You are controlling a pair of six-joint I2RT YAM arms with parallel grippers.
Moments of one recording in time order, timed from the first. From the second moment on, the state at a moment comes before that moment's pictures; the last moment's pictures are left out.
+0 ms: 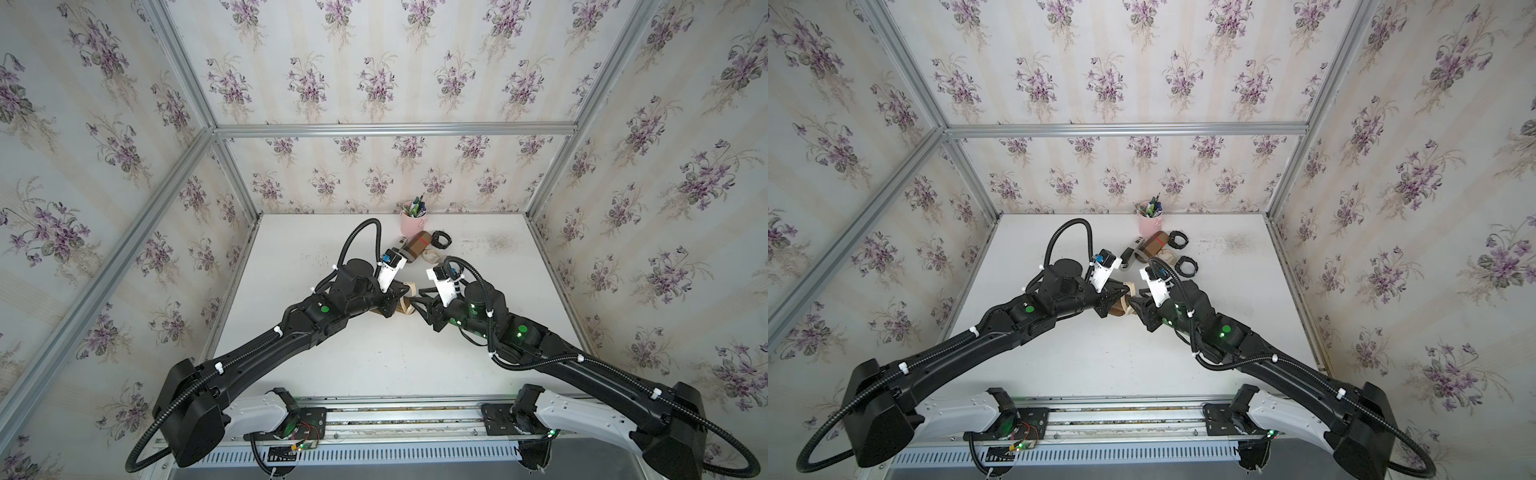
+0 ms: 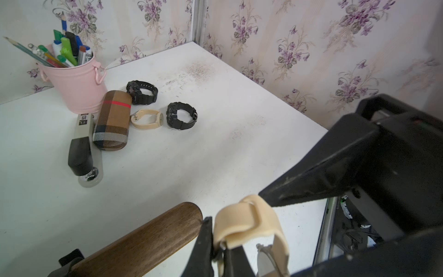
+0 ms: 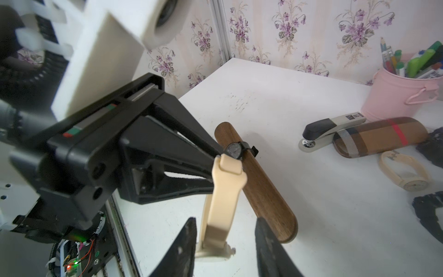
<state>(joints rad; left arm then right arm) -0.74 1.23 0.92 -0.12 0.25 -0.11 0.88 1.00 0.74 -0.10 -0.08 0.25</state>
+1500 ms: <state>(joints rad) -0.74 1.05 0.68 0.07 0.09 -0.28 0.82 0.94 0.62 0.12 -0.20 0.39</state>
